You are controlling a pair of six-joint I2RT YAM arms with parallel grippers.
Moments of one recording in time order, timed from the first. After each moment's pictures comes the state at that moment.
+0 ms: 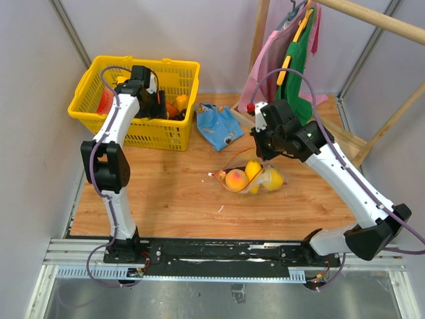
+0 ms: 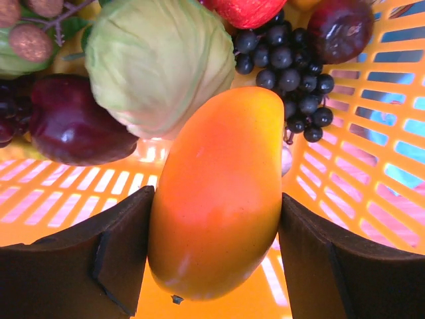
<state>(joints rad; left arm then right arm) -0.09 2.00 1.92 -0.92 0.00 -0.21 0.64 1.36 1.54 -1.06 0.04 0.08</state>
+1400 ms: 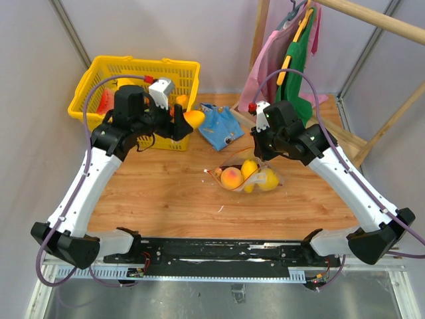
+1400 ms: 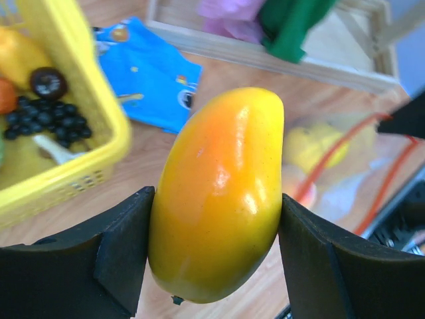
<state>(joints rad) -0.34 1.26 1.47 -0.66 0.34 -0.11 0.64 1.32 1.50 -1.01 0.00 0.09</state>
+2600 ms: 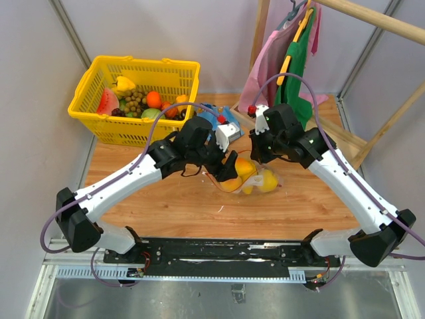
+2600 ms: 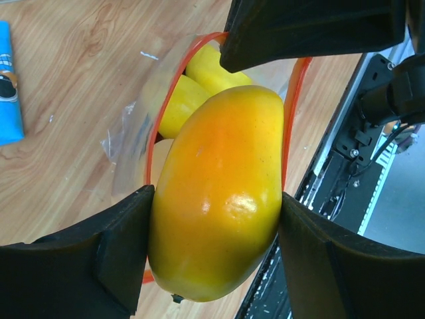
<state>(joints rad) -0.84 1.38 1.30 -0.53 0.31 -0.06 0.64 1.30 1.44 -0.95 -0.07 0.13</state>
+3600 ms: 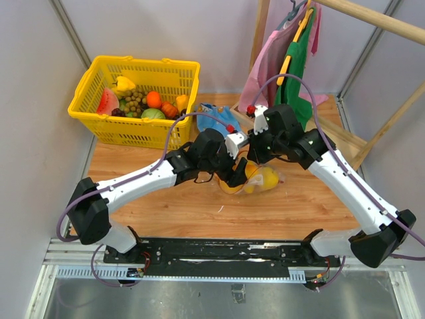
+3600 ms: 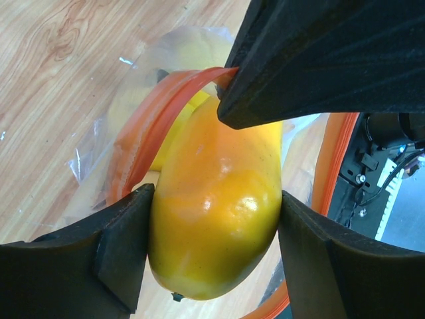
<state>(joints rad) -0.89 1.48 1.15 -0.23 0.28 -0.15 0.64 1.29 1.42 -0.91 -0.14 0.13</state>
